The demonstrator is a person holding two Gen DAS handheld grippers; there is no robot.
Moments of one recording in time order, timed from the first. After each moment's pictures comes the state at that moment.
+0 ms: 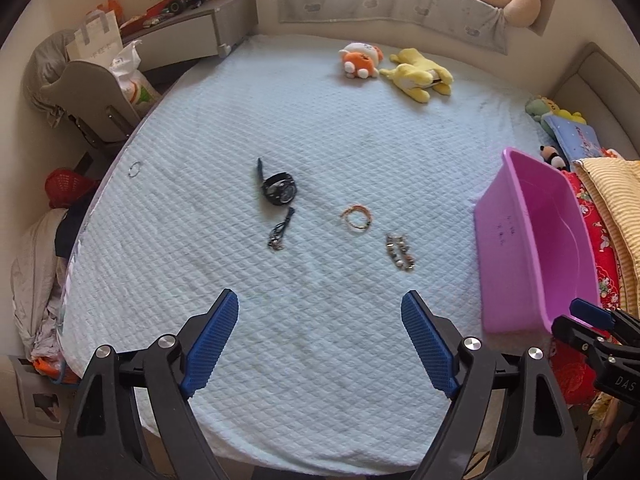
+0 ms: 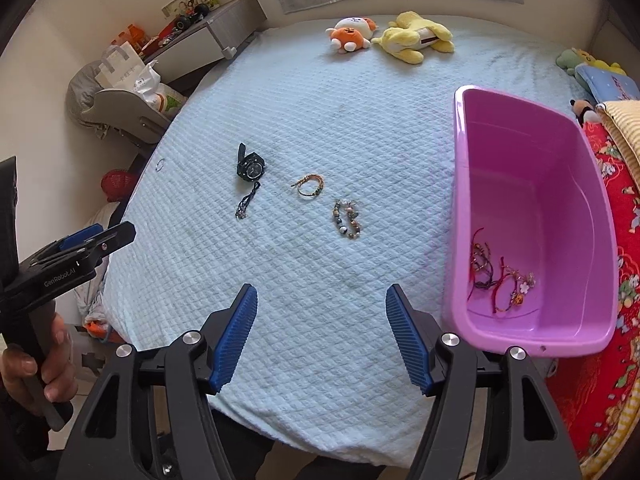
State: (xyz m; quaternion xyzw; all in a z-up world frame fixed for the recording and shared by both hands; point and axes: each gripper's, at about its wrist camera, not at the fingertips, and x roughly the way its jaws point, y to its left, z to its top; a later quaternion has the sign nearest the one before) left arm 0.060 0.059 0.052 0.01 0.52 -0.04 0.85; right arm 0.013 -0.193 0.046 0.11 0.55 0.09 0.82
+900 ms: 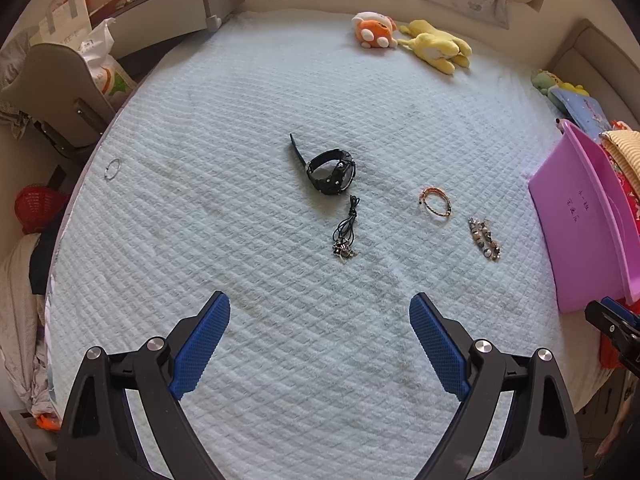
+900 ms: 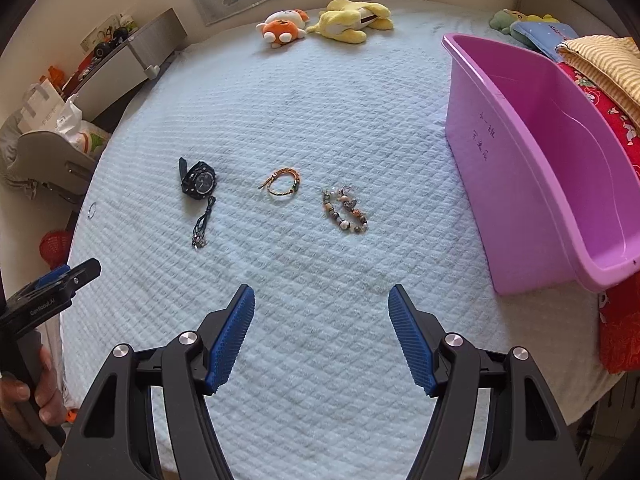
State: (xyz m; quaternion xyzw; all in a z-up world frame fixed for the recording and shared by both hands) left arm 0.144 0.161 -0.074 0.04 0.53 -0.10 0.84; right arm 0.048 -0.102 -0.062 0.15 0.52 -0.07 0.84
